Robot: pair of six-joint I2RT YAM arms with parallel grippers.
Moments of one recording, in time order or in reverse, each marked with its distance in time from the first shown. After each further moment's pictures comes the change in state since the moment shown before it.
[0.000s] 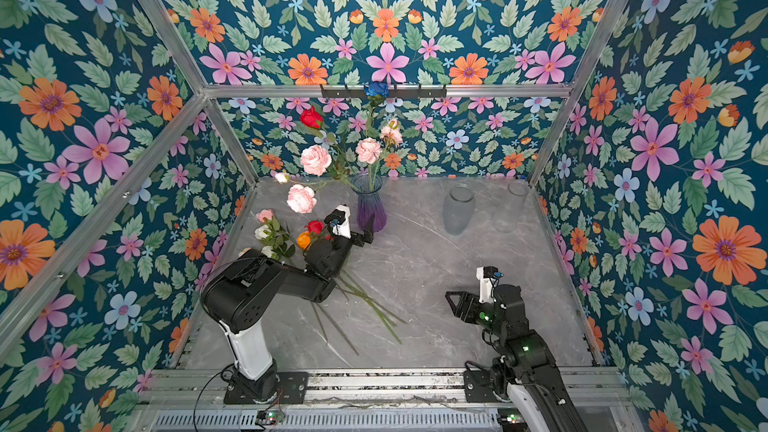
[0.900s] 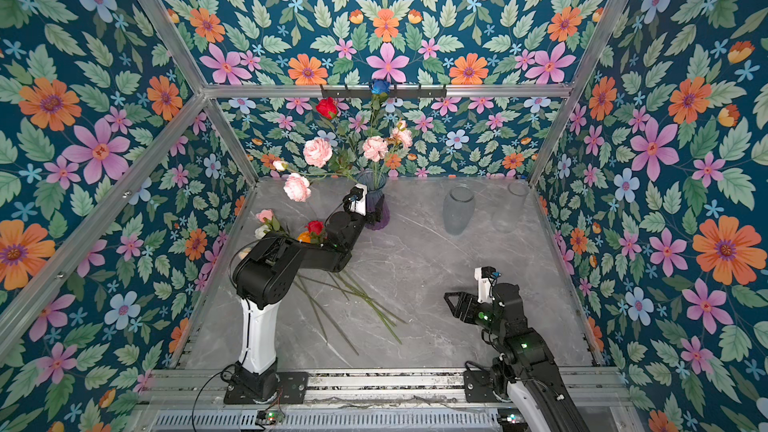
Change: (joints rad) left arm 0.037 0.234 0.396 -0.223 0.052 0.035; right arm 0.000 0.042 0.000 0.008 -0.022 -0.004
